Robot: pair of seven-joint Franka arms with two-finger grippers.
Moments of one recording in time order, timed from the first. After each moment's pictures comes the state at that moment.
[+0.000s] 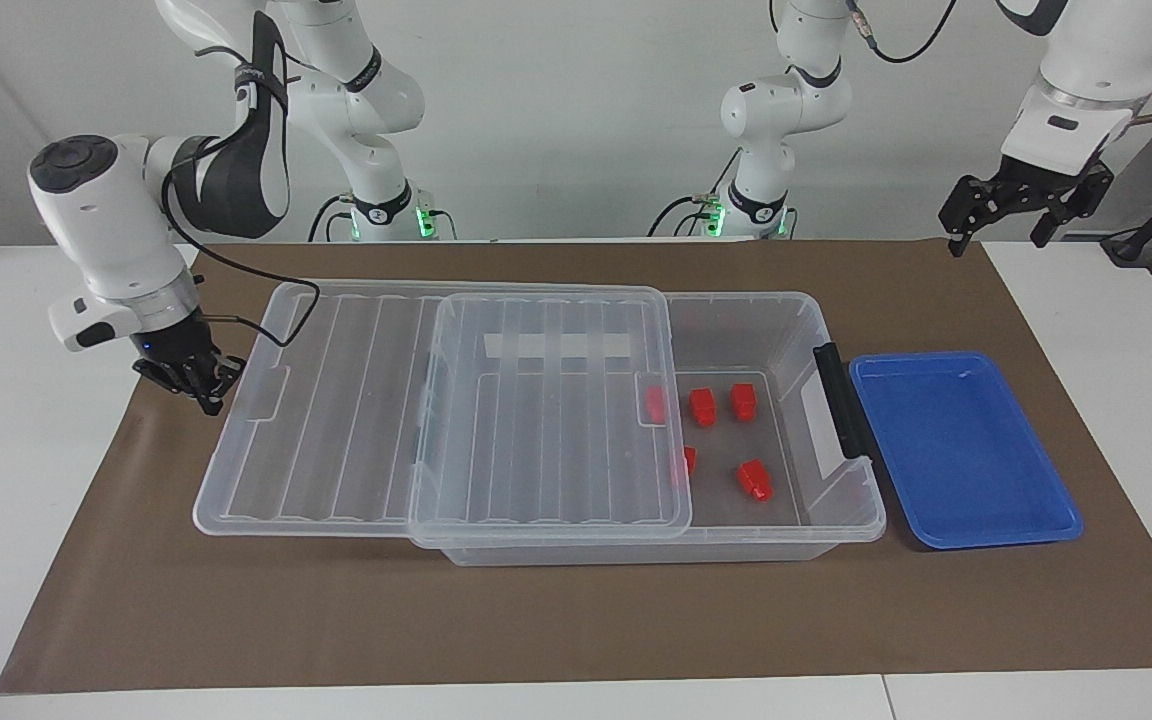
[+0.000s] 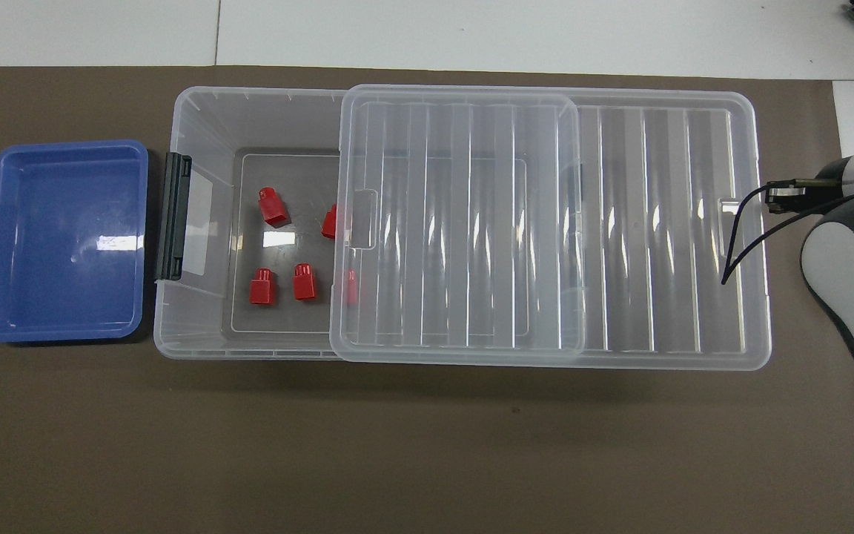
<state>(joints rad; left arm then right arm) 0.16 -0.01 -0.20 -1.48 0.15 1.48 0.06 0.02 0.14 -0.14 -1.82 -0.03 2.10 0.01</state>
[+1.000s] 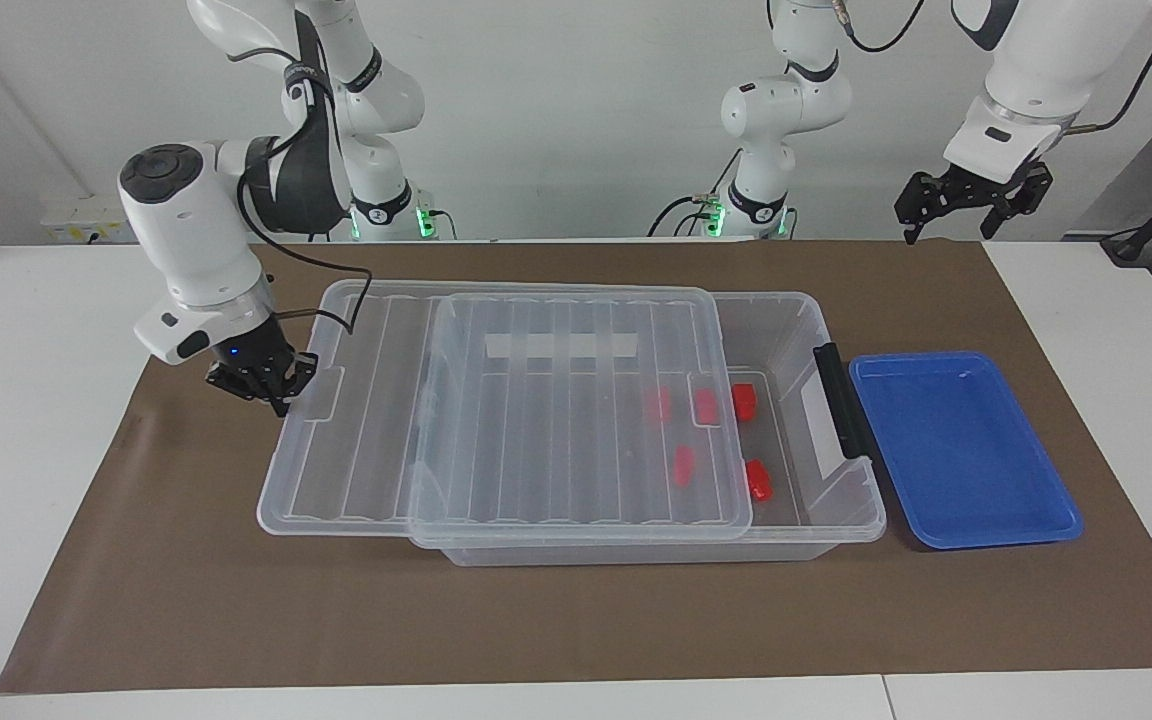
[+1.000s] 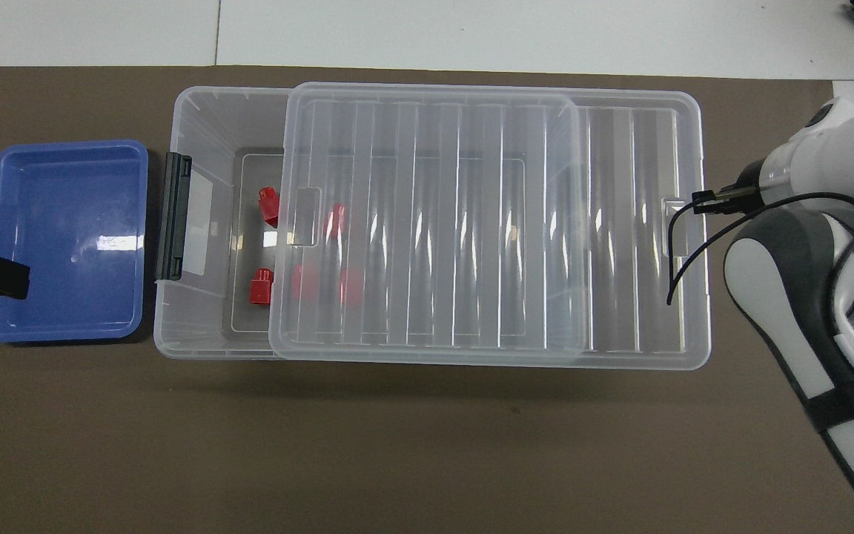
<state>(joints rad) 0.16 -0.10 -0.21 -1.64 0.11 1.47 0.07 0.03 0.14 0.01 -1.82 -0.03 2.09 -0.07</state>
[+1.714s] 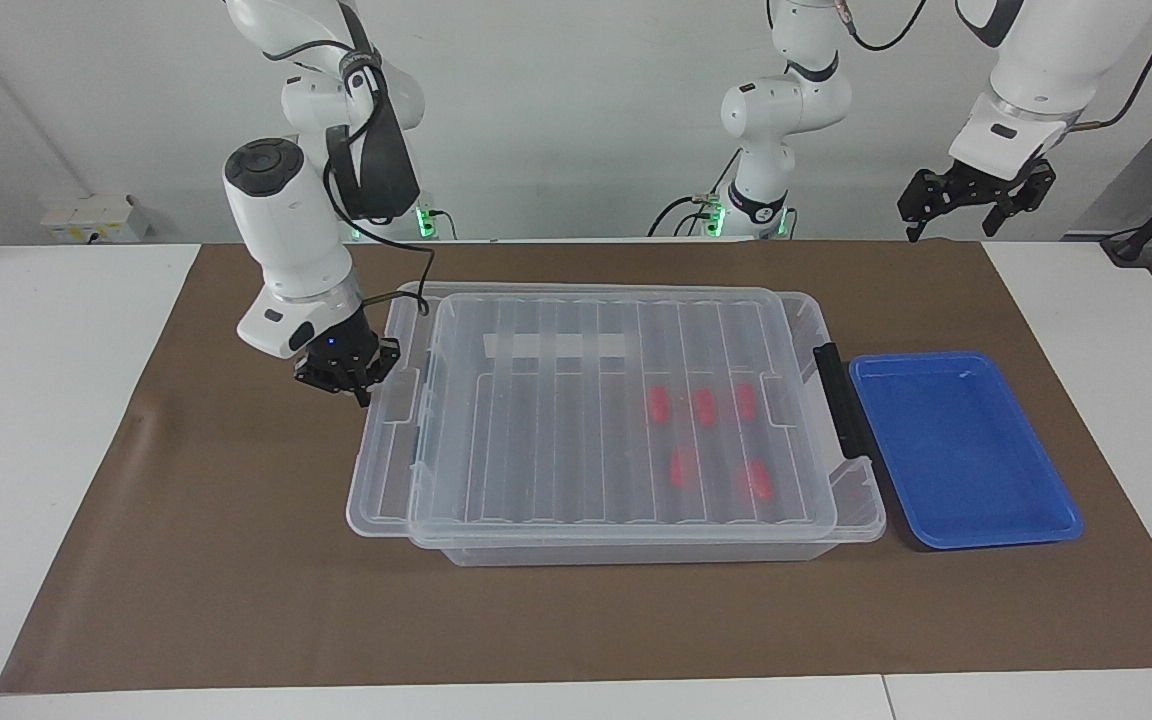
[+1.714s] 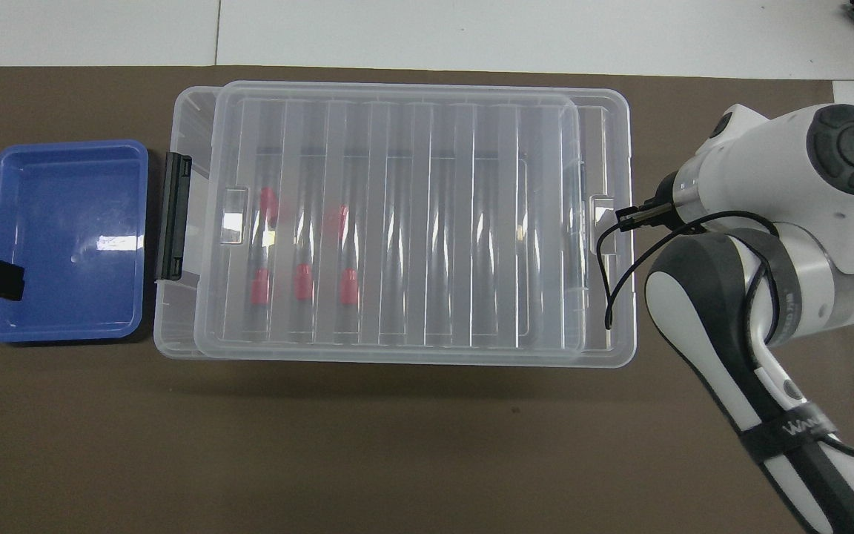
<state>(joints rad) 0.17 -0.10 -0.21 -1.64 0.11 1.47 0.07 0.04 0.14 0.15 -1.82 -0.03 2.07 -0.07</state>
